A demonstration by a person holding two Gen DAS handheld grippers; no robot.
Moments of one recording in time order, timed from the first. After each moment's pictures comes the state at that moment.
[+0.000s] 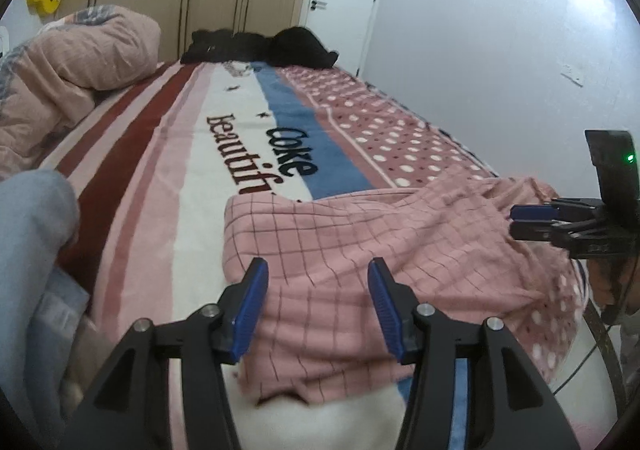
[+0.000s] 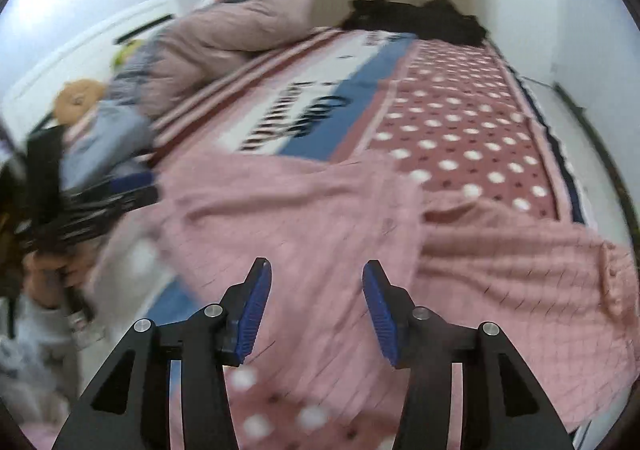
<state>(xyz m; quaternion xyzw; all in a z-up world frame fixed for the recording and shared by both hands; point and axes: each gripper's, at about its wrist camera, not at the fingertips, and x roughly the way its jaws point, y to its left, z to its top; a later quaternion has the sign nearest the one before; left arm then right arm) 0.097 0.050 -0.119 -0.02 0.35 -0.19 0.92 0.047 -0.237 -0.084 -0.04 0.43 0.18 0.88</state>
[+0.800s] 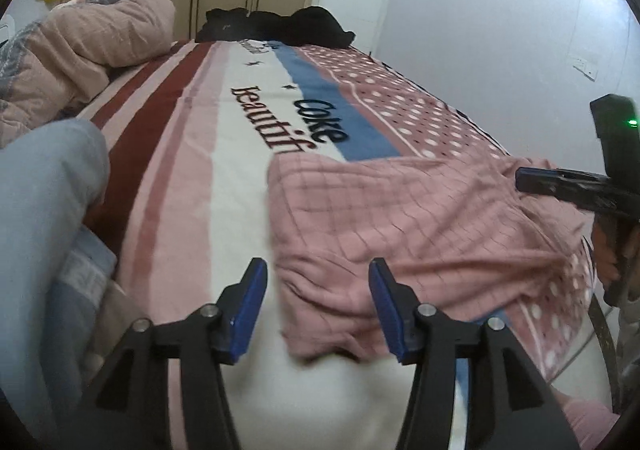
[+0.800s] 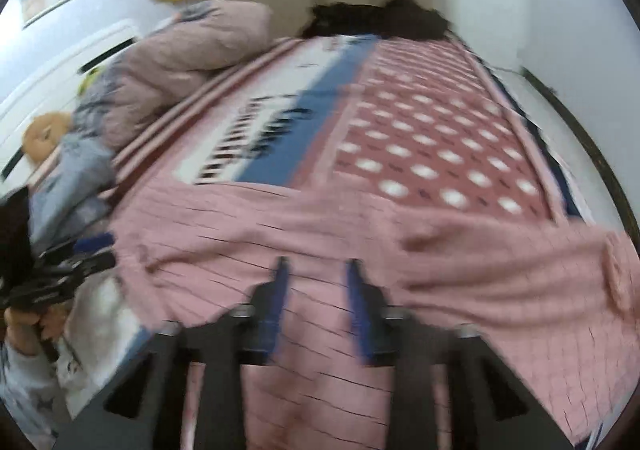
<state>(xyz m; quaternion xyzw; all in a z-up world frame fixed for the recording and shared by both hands) 0.086 0.080 -0.135 -0.02 0.38 -0.18 0.91 0.058 -0.215 -0.077 -0.01 0.41 0.20 0.89</state>
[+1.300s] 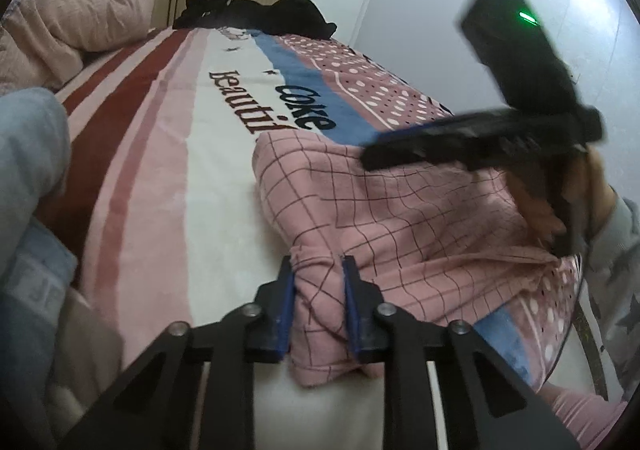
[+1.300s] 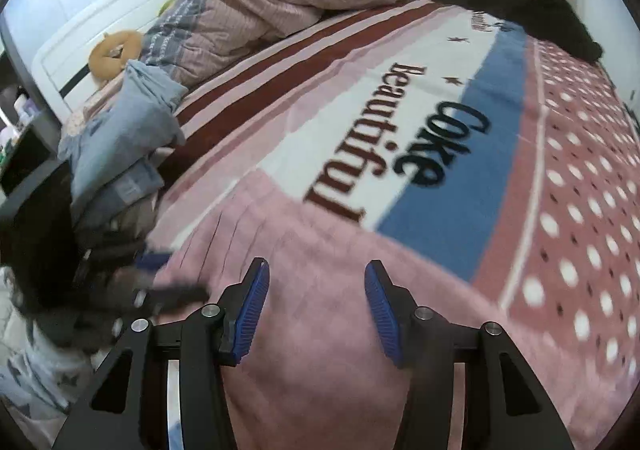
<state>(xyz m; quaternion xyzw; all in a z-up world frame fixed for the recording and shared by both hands) 0.093 0.087 -0.153 -0.05 0.39 -0.23 0.89 0.164 -0.084 -0.109 -0.07 0.48 0.35 0.80</state>
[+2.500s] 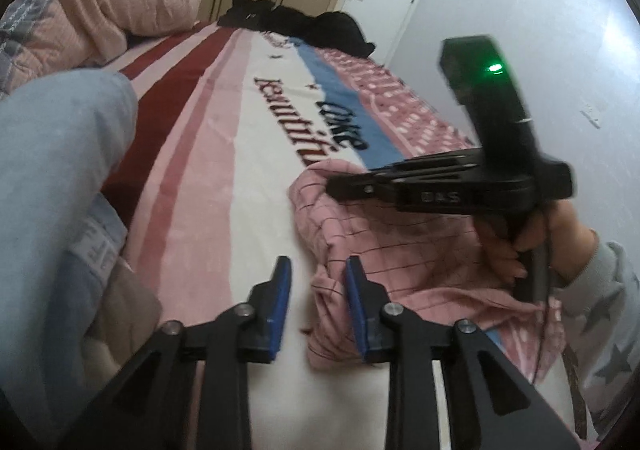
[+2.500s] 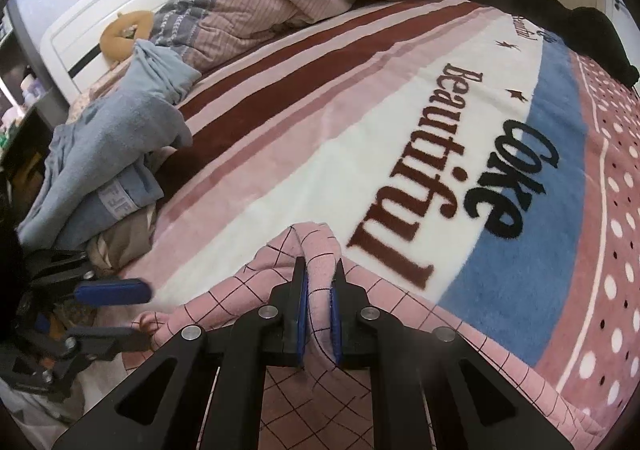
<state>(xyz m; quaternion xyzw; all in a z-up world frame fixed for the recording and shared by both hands) 0.094 0.110 -0.145 -0.10 0.39 -0.16 0.90 0.172 -0.033 -0.137 -0.10 0.48 0.37 0.79</state>
